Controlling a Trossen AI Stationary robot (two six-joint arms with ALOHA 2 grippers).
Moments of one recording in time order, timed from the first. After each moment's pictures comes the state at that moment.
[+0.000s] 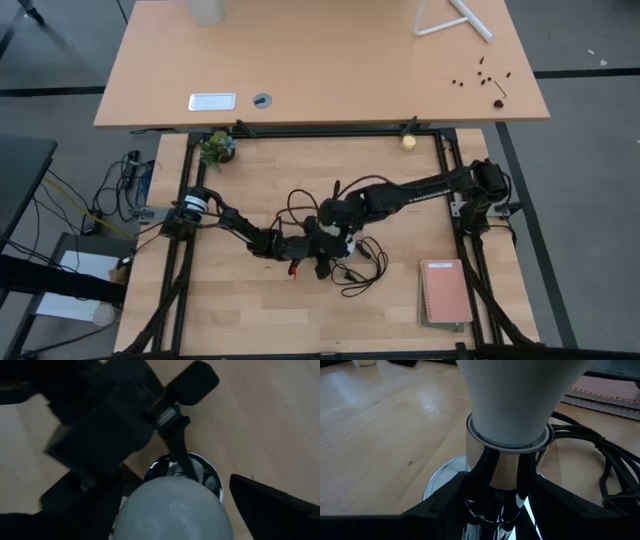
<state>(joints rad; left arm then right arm) -0.24 2.10 0.86 0.87 -0.45 -0.29 0.11 1.83 1.47 -0.78 0.03 0.60</state>
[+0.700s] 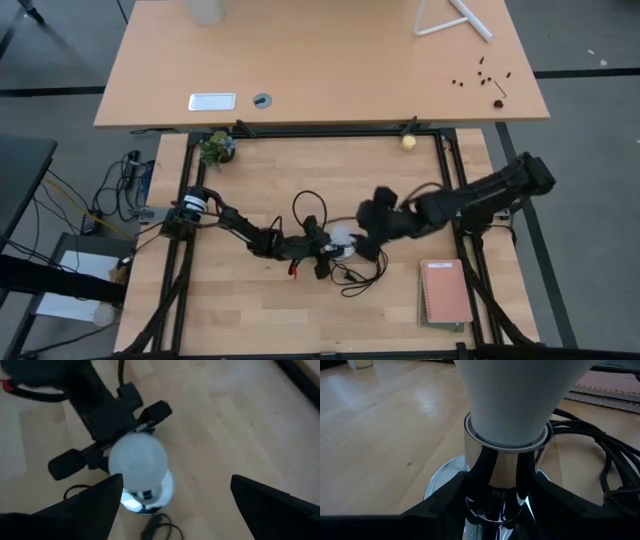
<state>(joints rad) -0.24 2.10 0.86 0.85 -0.43 -0.27 0.31 1.47 1.24 -0.77 0.44 0.58</state>
